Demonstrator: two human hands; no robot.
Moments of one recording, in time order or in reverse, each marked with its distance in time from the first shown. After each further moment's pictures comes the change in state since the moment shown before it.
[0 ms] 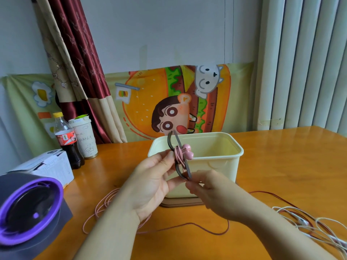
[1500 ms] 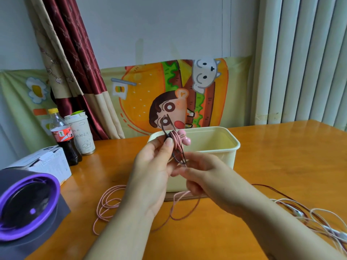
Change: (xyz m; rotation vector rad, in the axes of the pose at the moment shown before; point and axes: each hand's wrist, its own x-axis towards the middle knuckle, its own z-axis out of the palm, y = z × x) left_hand 0.001 -0.012 0.020 0.136 0.211 0.287; right_hand -0.005 -0.019 -0.003 0.587 0.029 0.050
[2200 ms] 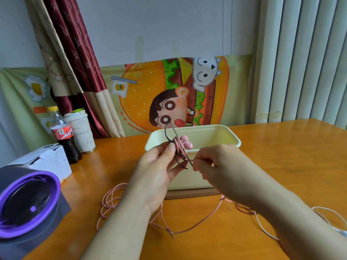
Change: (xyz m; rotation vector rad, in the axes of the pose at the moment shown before) left_hand 0.004 -0.009 -0.008 0.020 -0.057 -0.166; right_hand -0.012 -0.025 -0.014 -0.830 0.172 -0.077
